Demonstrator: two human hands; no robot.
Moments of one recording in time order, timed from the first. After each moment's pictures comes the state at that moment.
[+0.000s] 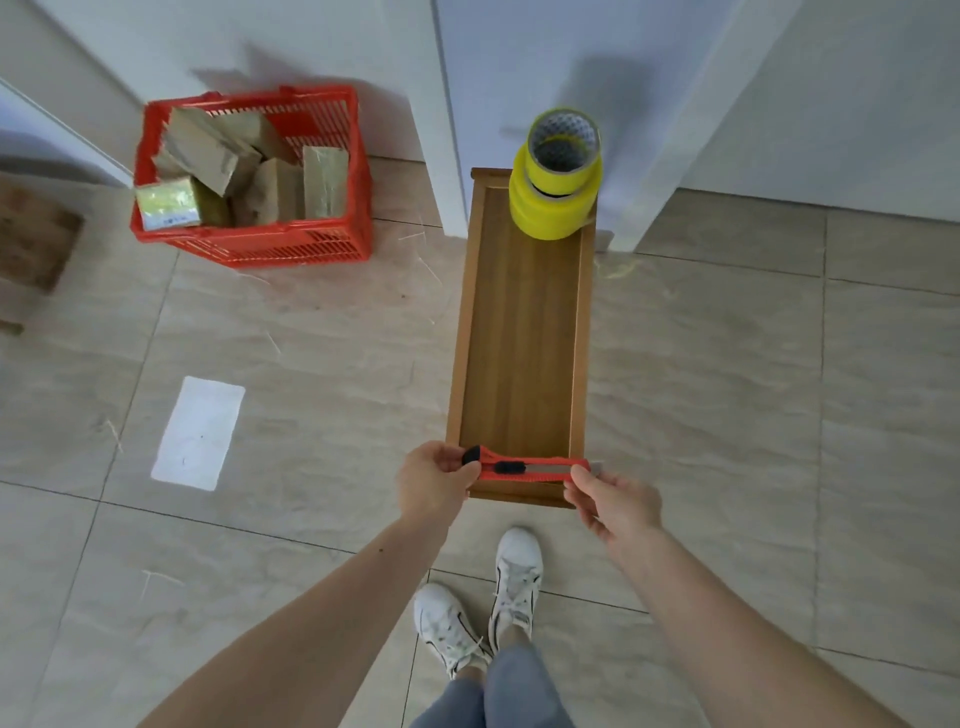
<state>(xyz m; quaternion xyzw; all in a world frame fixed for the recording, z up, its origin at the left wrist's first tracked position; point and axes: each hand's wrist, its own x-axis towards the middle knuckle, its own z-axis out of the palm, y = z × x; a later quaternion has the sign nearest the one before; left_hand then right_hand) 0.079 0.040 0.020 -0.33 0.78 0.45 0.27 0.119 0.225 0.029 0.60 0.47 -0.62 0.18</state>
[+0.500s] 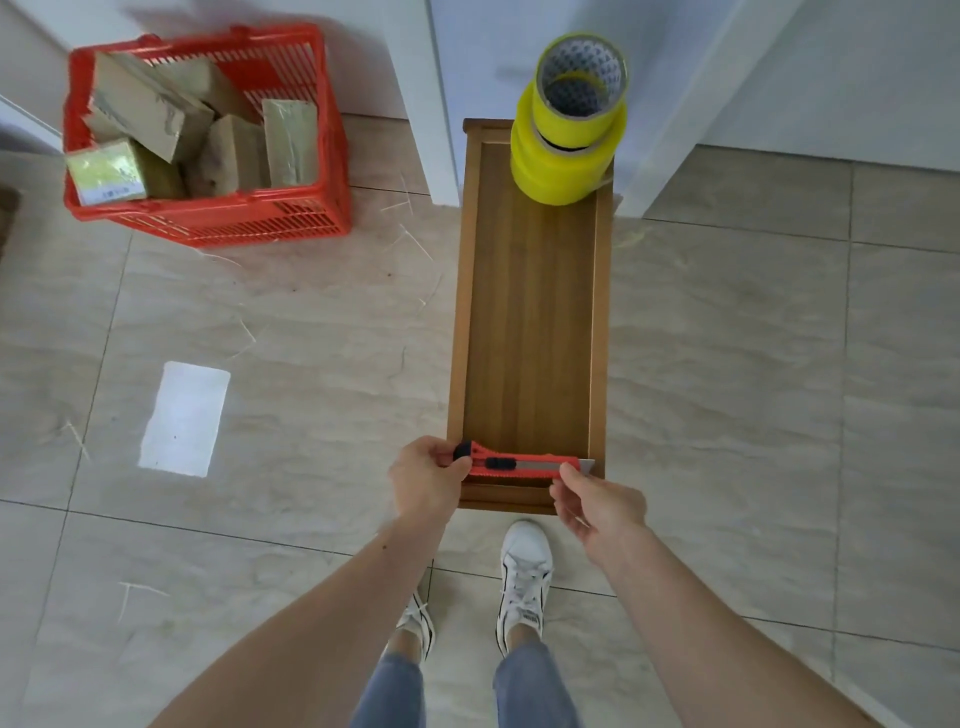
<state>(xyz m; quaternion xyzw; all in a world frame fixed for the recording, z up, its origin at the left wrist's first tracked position) 0.058 0.026 -0.050 -0.30 0.83 0.37 0.28 0.102 0.194 -0.025 0.68 0.40 -0.59 0.18</state>
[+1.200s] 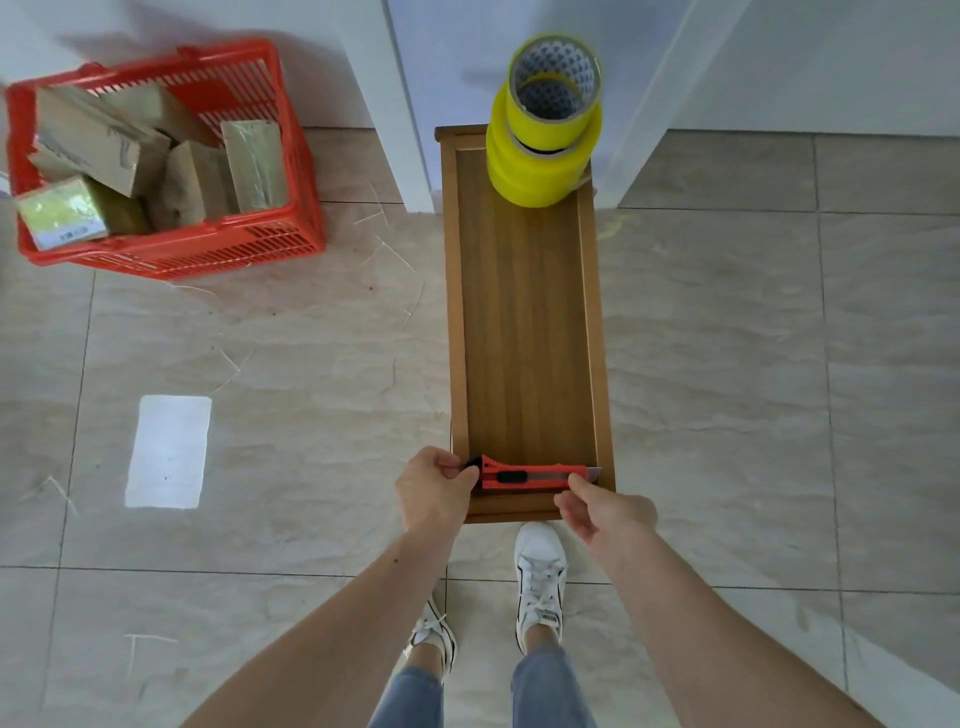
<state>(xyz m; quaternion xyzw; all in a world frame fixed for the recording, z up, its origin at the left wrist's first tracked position) 0.049 0.016 -0.064 -0.30 0.82 0.36 0.32 0.099 0.182 -0.032 0.75 0.35 -0.55 0.16</state>
